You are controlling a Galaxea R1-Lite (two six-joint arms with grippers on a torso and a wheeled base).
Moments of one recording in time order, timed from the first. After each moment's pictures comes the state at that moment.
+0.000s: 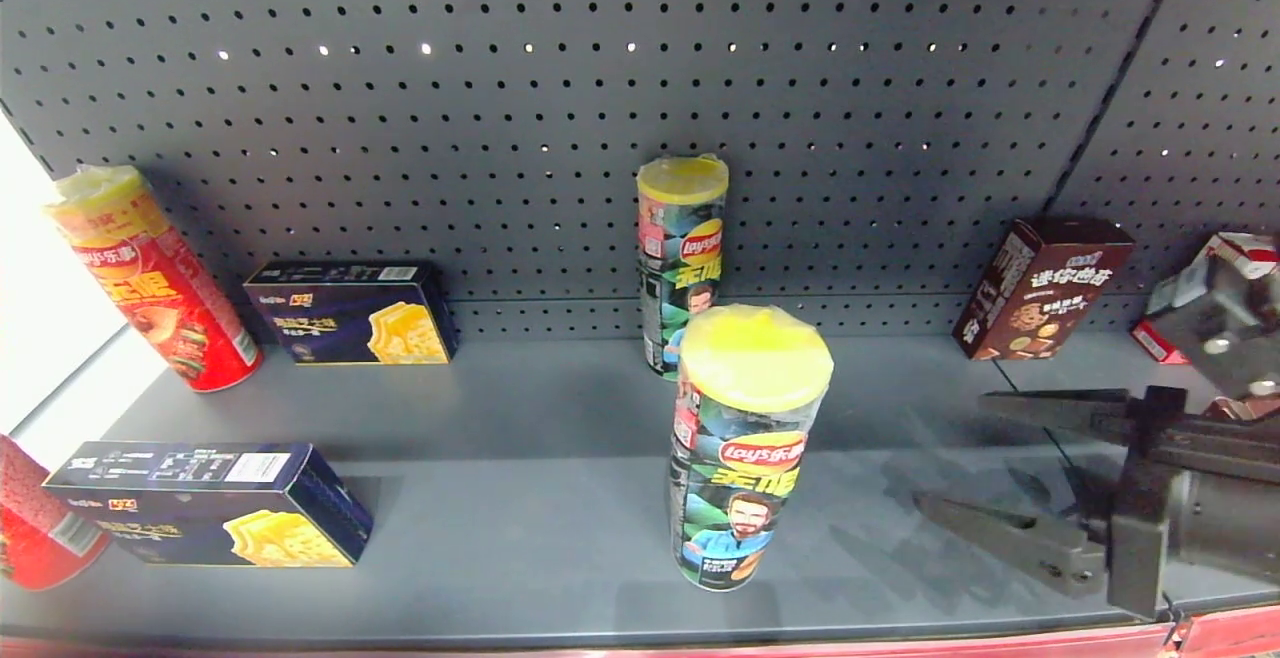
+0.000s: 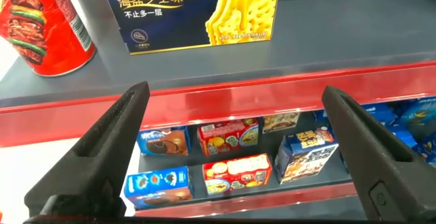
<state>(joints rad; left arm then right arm) 0.00 0.01 0.00 0.00 -0.09 0.03 0.64 1.17 -0.68 -0.18 0.08 -0.11</state>
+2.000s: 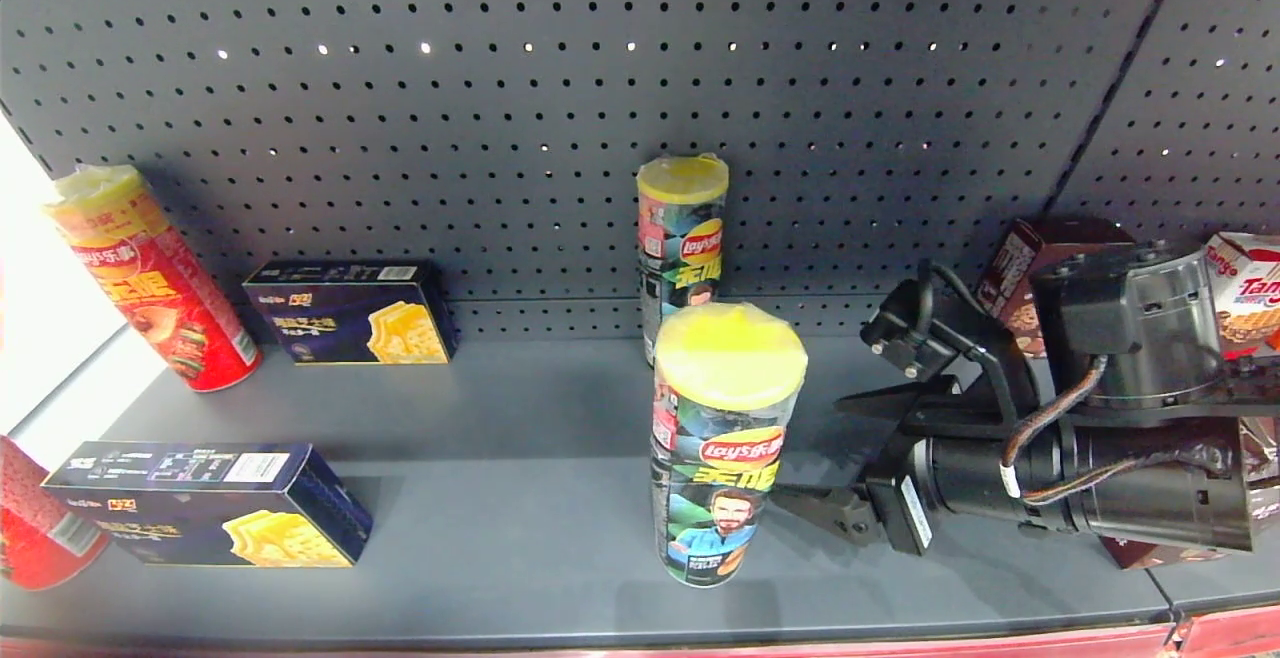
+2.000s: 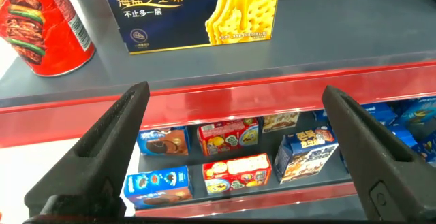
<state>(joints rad) 0.00 0.01 0.00 0.00 -0.09 0.03 0.70 1.53 -0.87 -0.18 0.07 -0.16</state>
